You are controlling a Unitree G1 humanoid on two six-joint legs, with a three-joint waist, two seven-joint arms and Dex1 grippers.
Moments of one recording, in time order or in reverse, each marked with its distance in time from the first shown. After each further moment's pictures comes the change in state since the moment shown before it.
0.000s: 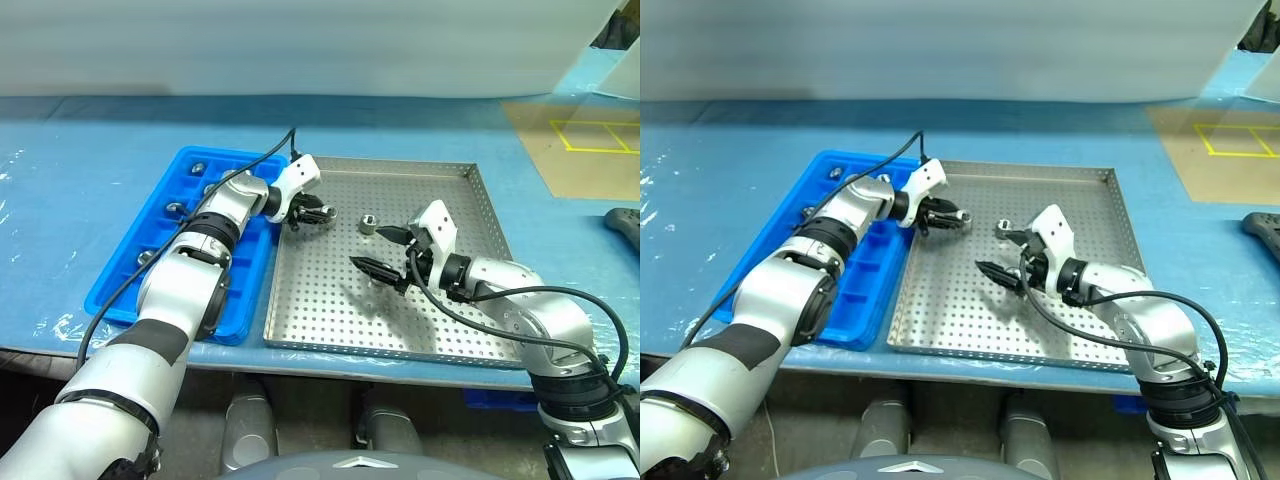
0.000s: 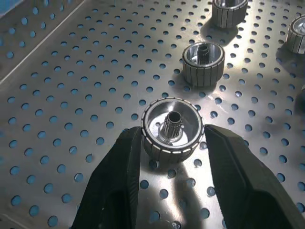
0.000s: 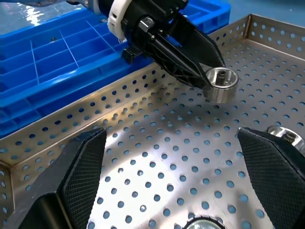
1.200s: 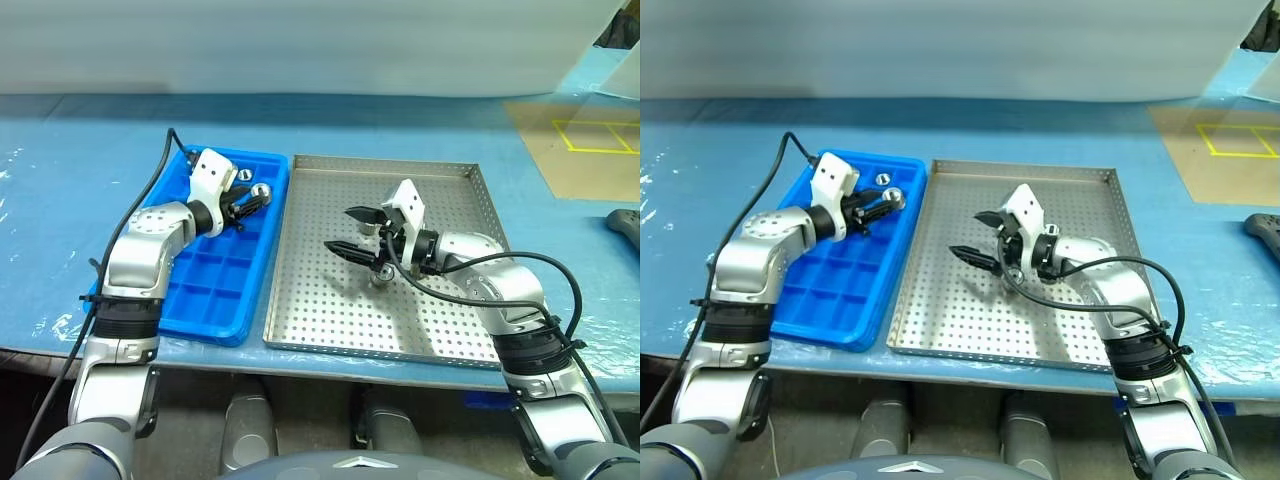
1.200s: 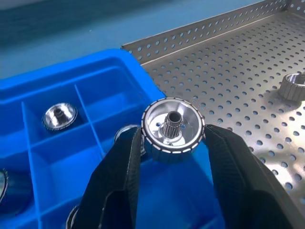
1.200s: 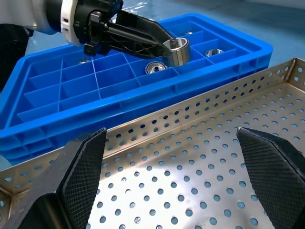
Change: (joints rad) left arm 0.641 0.244 0.198 -1.200 -0.291 0.649 0.396; right arm -0.199 0.093 0.090 0.256 -0.074 -0.153 0.160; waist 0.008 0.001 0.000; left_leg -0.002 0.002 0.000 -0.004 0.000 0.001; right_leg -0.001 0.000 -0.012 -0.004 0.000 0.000
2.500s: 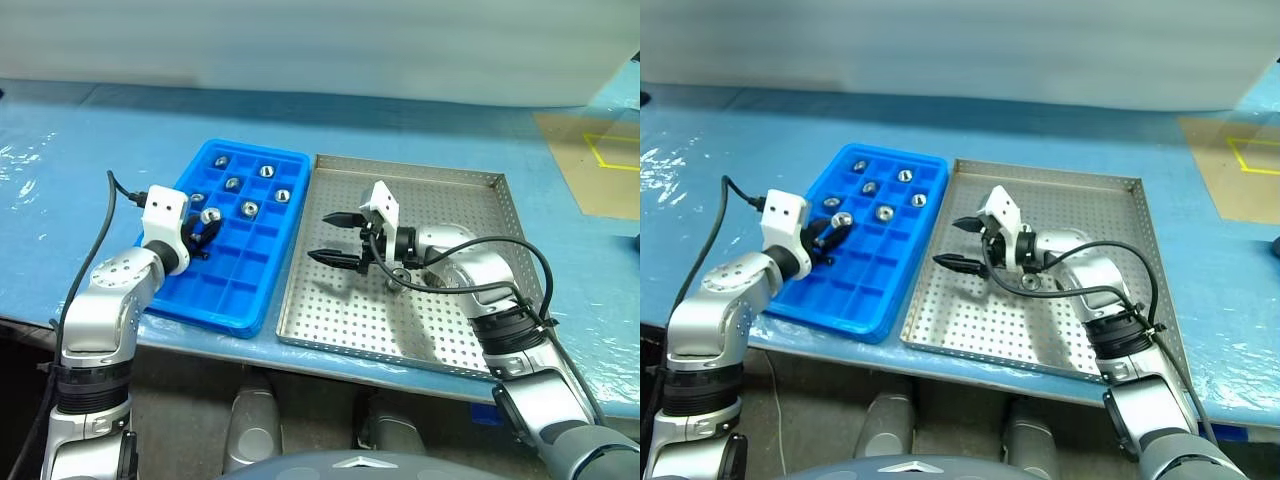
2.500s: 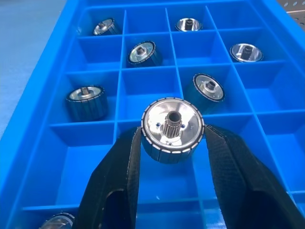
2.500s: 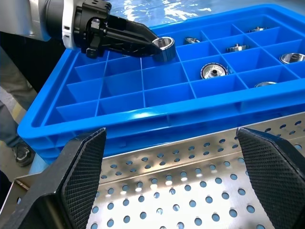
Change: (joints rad) left arm 0.287 0.003 0.120 -0.274 -0.081 0.121 0.306; right arm -0.092 0.042 0.071 0.144 -0.051 -0.047 0.137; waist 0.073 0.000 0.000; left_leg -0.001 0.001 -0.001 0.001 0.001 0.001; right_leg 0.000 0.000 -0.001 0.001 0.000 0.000
